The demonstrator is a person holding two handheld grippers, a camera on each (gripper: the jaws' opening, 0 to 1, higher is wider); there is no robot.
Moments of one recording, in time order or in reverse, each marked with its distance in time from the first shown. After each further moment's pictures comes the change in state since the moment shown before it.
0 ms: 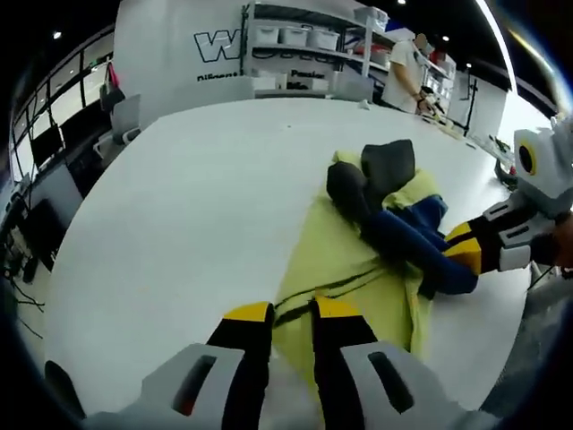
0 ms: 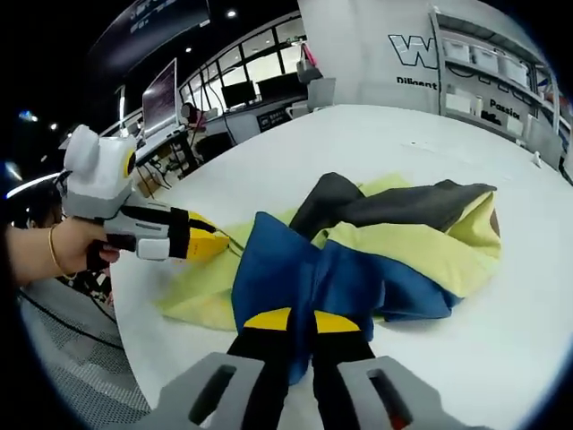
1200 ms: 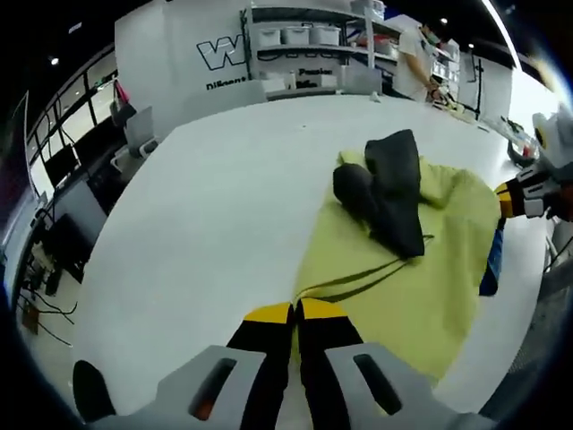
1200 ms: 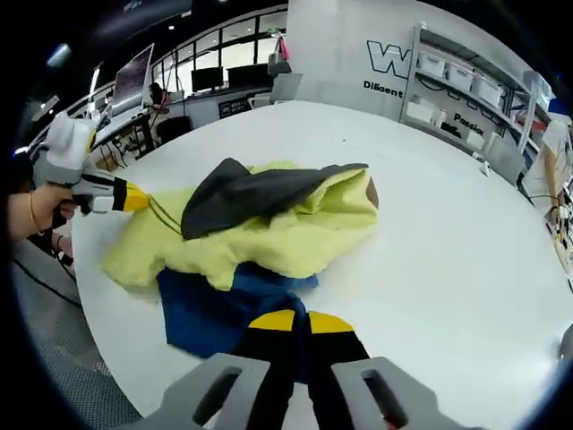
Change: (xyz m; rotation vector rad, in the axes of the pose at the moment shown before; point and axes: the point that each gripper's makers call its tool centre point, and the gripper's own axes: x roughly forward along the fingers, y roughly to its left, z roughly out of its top) left arm -0.026 0.022 -0.008 0.052 0.003 0.117; right arm -0.076 -0.097 -0.029 -0.029 0.039 -0.293
